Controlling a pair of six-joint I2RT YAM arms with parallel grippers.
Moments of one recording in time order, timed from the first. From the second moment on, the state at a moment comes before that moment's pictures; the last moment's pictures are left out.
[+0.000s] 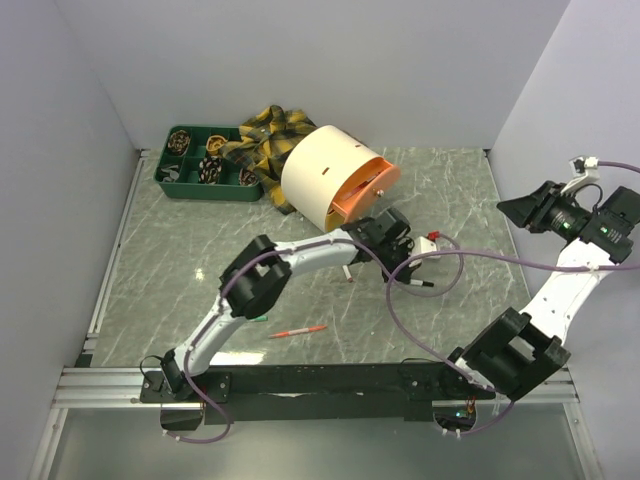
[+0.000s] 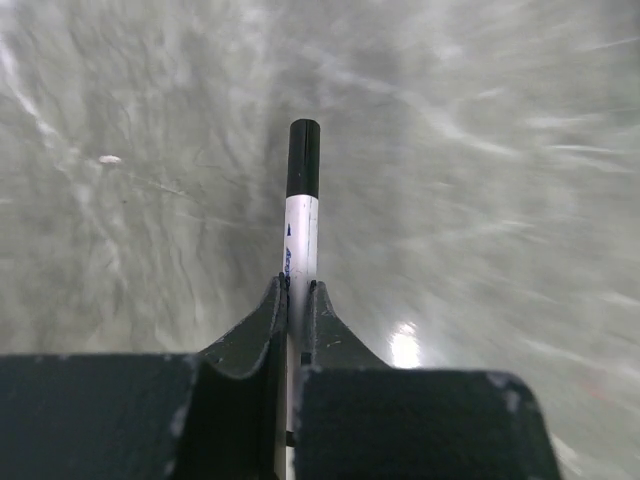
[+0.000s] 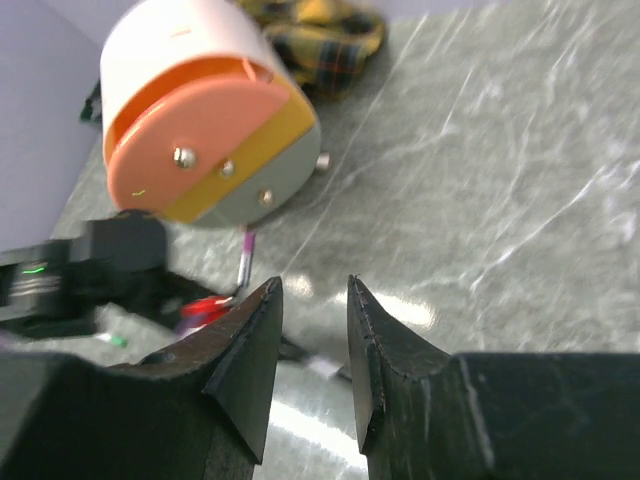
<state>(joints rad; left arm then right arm) -1.01 2.38 1.92 -0.31 0.54 0.40 -0.81 1.27 1.29 -0.78 -1.19 -0.23</state>
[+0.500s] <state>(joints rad) -0.94 1.90 2.01 -0.50 0.52 0.33 -0.82 1.17 1.19 -0.41 -1.19 0.10</state>
